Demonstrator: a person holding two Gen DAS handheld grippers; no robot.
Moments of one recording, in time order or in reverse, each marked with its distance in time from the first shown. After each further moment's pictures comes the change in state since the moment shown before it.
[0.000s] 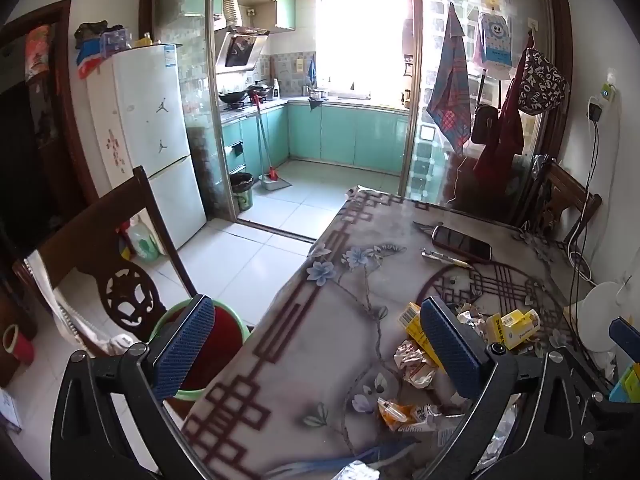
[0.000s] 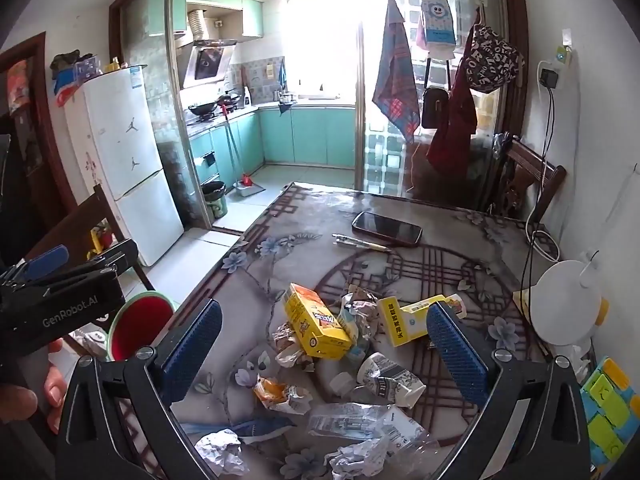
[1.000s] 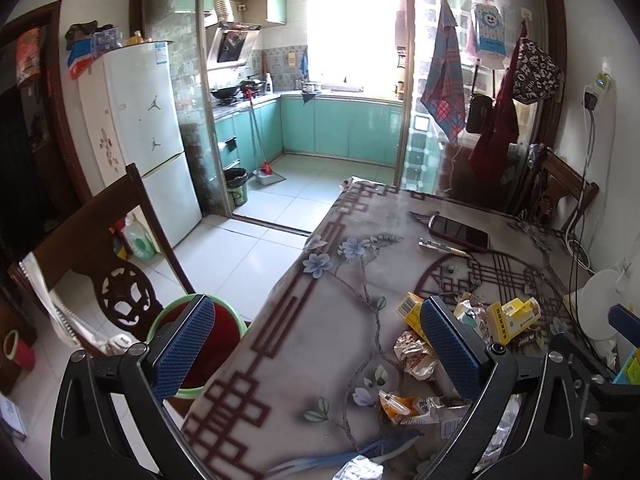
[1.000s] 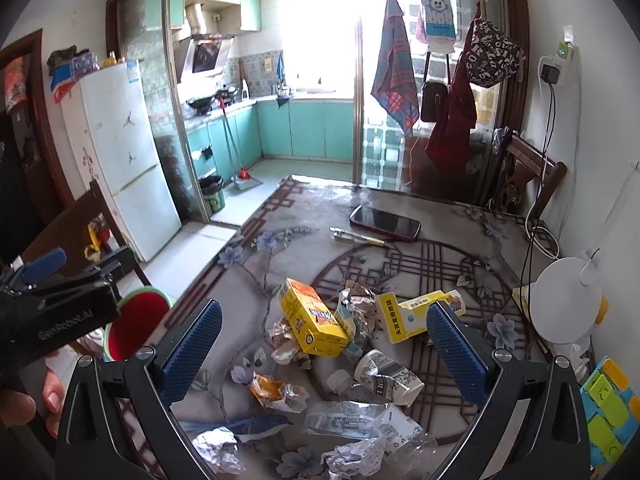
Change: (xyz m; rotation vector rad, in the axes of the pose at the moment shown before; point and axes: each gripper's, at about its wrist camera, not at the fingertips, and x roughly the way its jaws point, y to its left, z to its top) left arm 0.005 -0.004 -0.009 0.016 -0.008 -0.037; right arm 0.019 -0.001 -0.001 -0.023 0.048 -0.014
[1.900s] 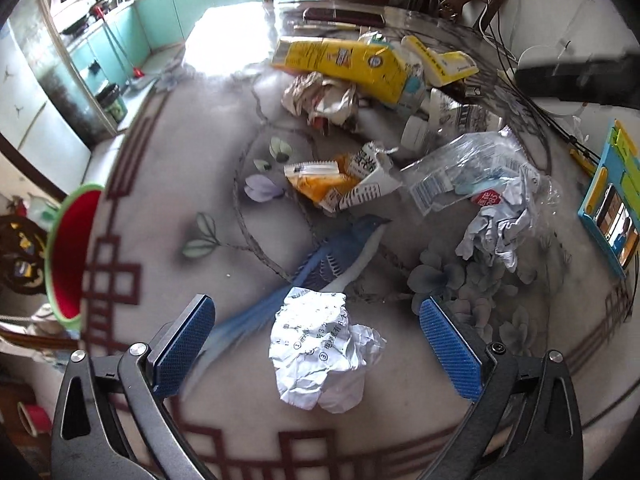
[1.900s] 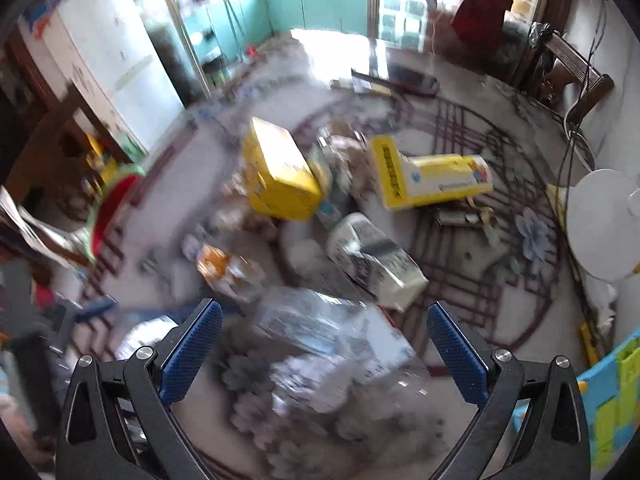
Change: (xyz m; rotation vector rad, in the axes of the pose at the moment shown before) left arm 0.053 -0.044 -0.163 0.339 0.569 -0.321; right arm 0.080 -0.054 -0.066 0.000 0.434 0.065
